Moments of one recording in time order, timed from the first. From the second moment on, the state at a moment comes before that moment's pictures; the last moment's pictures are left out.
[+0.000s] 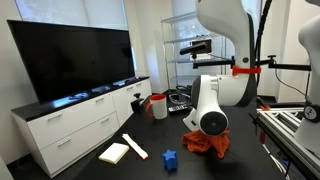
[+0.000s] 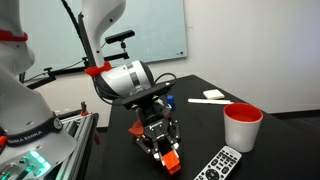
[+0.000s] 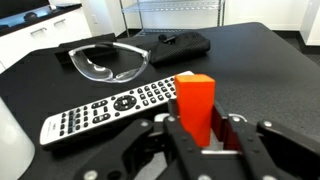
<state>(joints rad) -0.02 0.48 0.01 -2.55 -1.60 1.85 0.03</state>
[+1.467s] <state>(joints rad) -0.01 0.57 0.02 -2.55 -1.78 1.74 0.10</state>
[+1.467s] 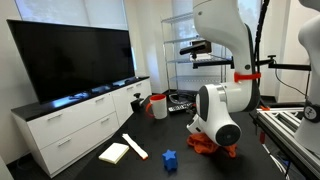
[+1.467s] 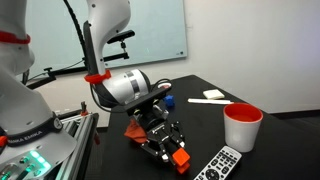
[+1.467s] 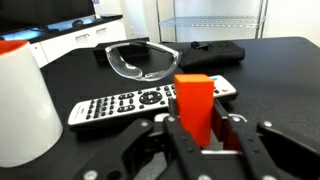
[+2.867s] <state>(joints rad) -0.01 0.58 0.03 -2.55 -1.81 1.69 0.12</state>
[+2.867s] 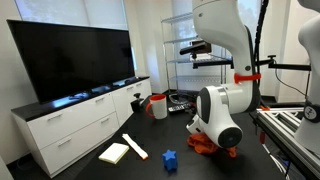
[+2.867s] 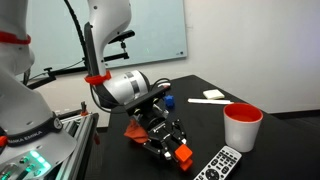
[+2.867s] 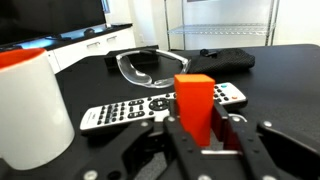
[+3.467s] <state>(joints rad) -0.01 0.58 0.03 -2.55 -1.80 1.70 0.13</state>
